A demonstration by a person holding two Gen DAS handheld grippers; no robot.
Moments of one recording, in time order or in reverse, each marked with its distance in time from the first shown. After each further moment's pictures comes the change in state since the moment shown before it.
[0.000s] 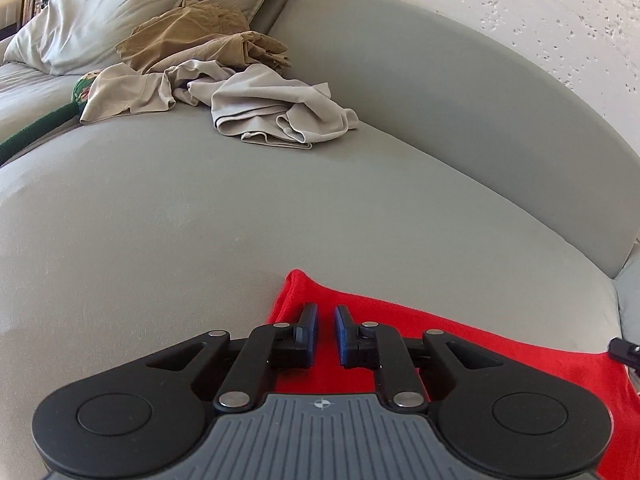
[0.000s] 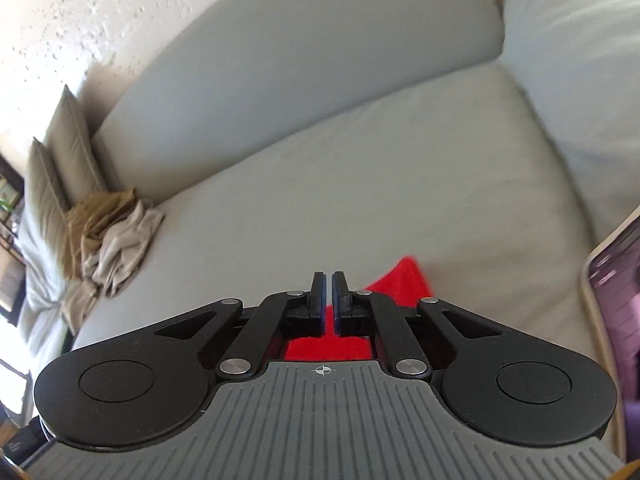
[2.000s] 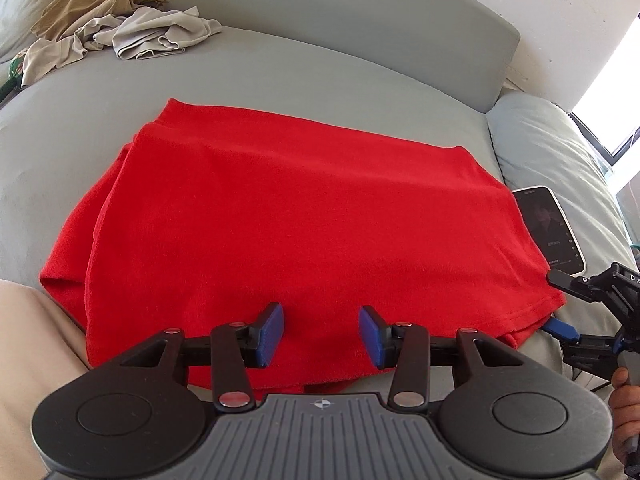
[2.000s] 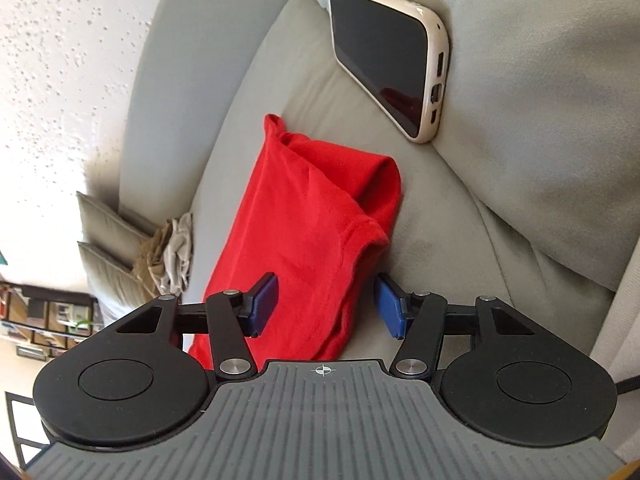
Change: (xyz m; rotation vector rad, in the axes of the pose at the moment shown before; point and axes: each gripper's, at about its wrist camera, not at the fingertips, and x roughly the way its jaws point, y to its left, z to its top) left arm -0.129 -0.059 -0.100 0.229 0.292 -0.223; right arm -0.179 -0.105 -0.125 0.558 0.067 0.158
